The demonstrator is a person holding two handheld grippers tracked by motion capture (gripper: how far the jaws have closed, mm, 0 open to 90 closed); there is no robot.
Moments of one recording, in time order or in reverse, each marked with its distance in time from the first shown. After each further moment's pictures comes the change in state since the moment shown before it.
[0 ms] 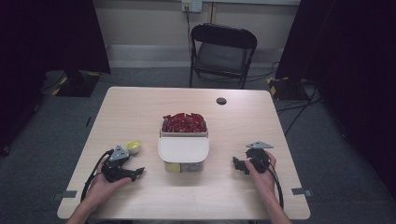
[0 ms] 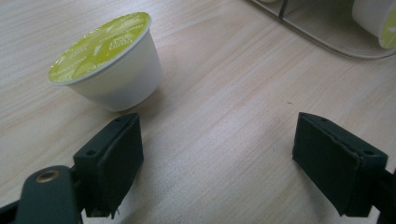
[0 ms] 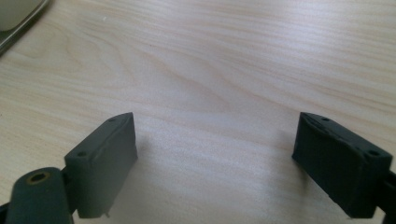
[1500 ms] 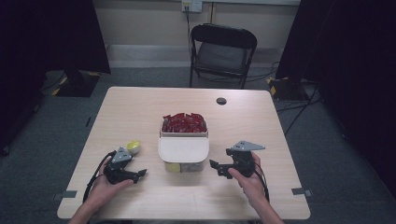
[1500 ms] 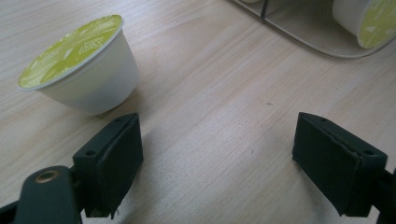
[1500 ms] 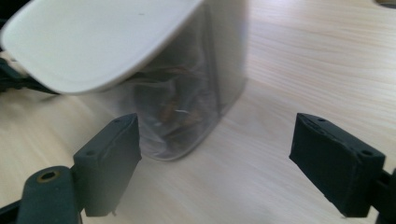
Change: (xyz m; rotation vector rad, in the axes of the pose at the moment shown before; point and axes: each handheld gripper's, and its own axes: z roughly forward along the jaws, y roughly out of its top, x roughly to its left) left arm -0.009 0.001 0.000 0.007 -0.010 0.020; right arm 0.068 0.033 -0.051 -0.154 0.361 -0.058
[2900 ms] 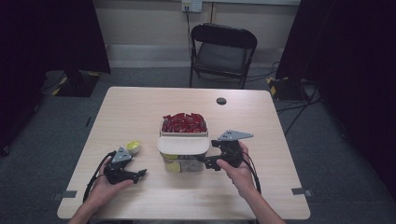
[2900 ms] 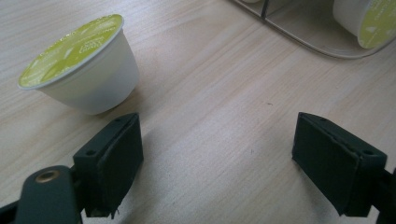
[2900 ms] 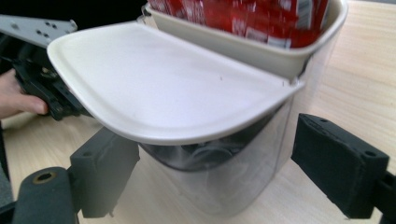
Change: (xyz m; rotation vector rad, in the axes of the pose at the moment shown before) left arm -0.001 0.000 0.000 -0.002 0.004 -0.003; right arm 0.026 0.041 0.015 -0.024 0.133 -0.052
